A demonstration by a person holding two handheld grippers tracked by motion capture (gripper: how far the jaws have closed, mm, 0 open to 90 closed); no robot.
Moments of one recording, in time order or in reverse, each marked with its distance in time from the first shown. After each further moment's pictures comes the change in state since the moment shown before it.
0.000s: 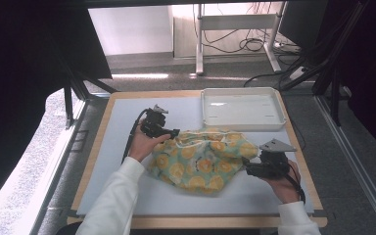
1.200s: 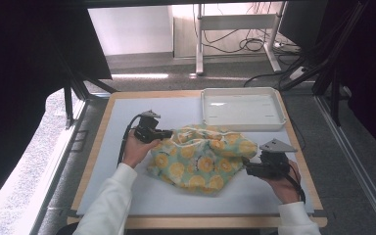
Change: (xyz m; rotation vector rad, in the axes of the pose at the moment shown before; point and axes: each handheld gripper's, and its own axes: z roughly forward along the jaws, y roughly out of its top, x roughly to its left) left arm 0.012 -0.022 -0.013 -0.048 -0.191 -0.029; right arm 0.001 0.002 -0.003 -0.017 -0.004 -0.006
